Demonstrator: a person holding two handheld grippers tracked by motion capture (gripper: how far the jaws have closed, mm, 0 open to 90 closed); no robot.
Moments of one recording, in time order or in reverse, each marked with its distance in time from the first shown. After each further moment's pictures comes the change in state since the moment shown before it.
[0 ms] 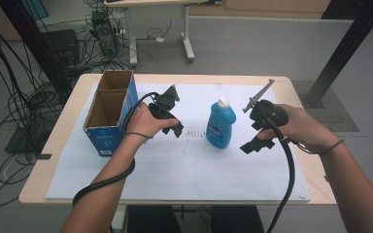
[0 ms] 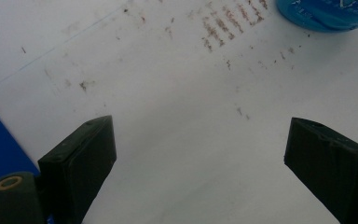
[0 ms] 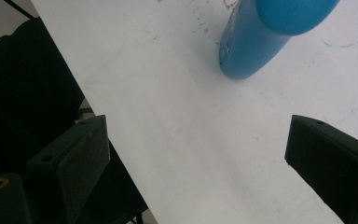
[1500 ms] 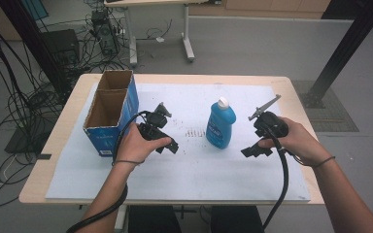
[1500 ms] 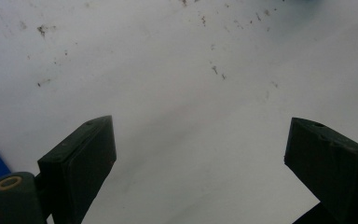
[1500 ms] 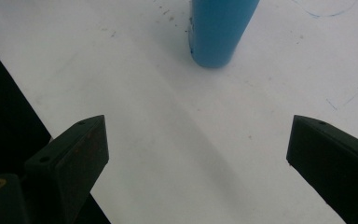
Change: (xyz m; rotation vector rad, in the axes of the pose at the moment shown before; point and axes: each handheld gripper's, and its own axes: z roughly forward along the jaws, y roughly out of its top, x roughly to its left) left arm -0.011 -0.056 0.006 -0.078 -0.073 -0.037; right arm -0.021 -0.034 0.045 -0.089 -0.047 0.127
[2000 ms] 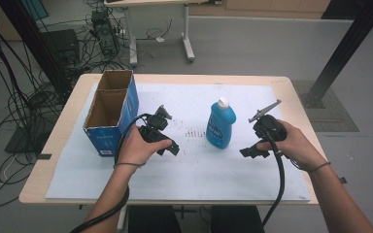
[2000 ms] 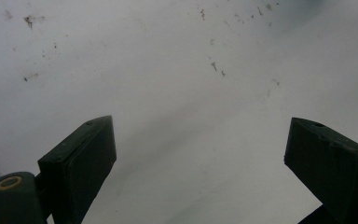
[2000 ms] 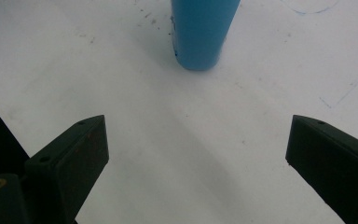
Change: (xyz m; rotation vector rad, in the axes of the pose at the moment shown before) left arm -0.001 -0.004 0.008 0.003 -0.010 -0.013; right arm -0.002 -0.008 0.016 -0.039 -0.047 0.033
